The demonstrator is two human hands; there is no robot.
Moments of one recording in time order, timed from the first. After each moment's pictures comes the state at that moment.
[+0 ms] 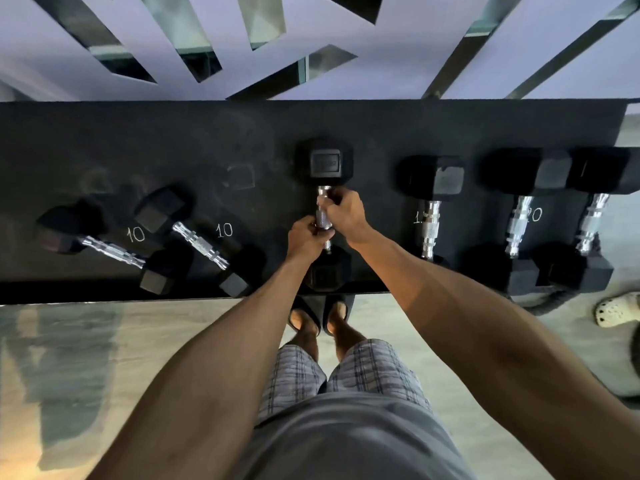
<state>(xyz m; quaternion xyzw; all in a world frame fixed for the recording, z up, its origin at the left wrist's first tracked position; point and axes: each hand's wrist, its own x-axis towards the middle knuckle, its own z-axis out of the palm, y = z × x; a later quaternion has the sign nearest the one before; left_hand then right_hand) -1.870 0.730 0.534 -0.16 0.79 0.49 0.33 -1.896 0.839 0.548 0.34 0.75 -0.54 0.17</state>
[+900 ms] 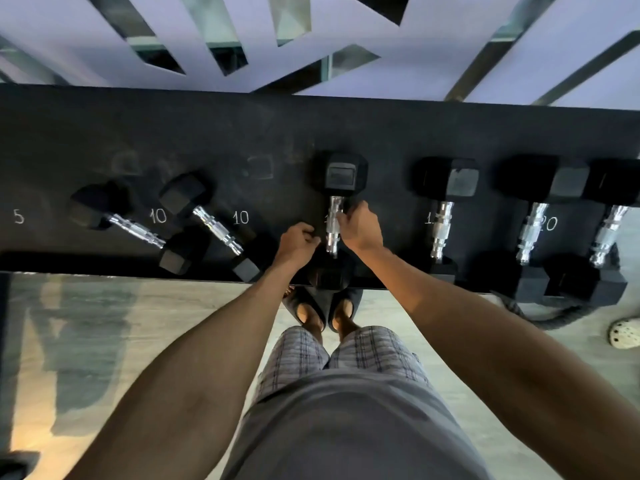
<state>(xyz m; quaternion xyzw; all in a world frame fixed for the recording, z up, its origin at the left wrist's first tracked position) -1.852 0.688 0.544 -0.16 0.83 0.41 0.33 -1.854 0.834 0.562 0.28 0.85 -0.39 0.22</state>
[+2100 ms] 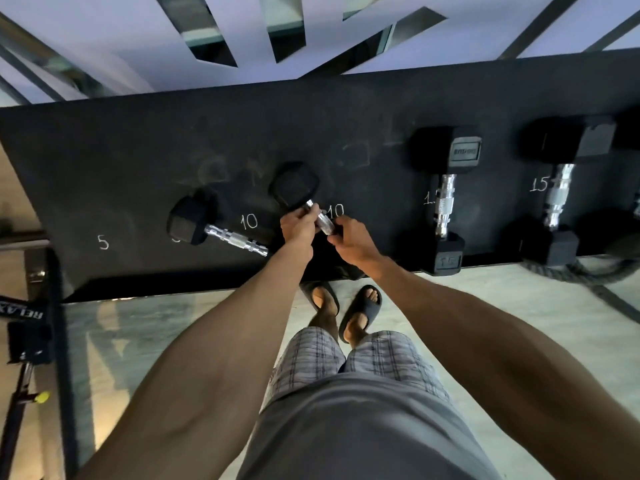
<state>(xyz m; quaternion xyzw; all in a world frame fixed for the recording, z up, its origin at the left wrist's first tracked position) -1.925 0.491 0.511 -0.39 0.63 0.62 0.27 -1.872 0.601 0.525 0.20 0.86 -0.39 0.28</state>
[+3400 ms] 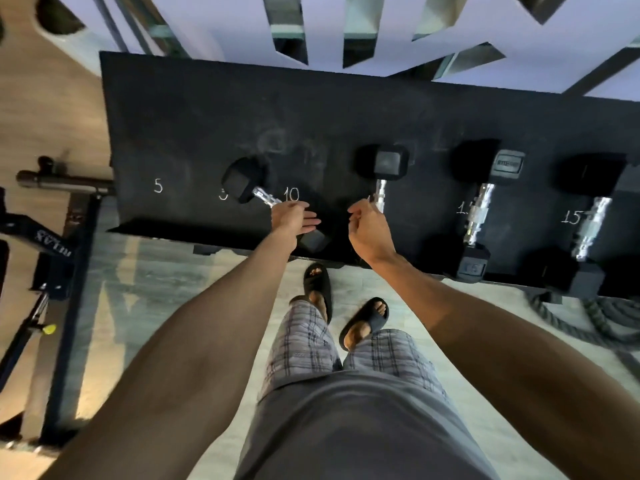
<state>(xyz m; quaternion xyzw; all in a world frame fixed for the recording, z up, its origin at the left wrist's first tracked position) -1.900 0.392 0.553 -0.41 0.65 0.59 0.26 -1.845 0.554 0.558 0.11 0.91 -0.39 0.13</state>
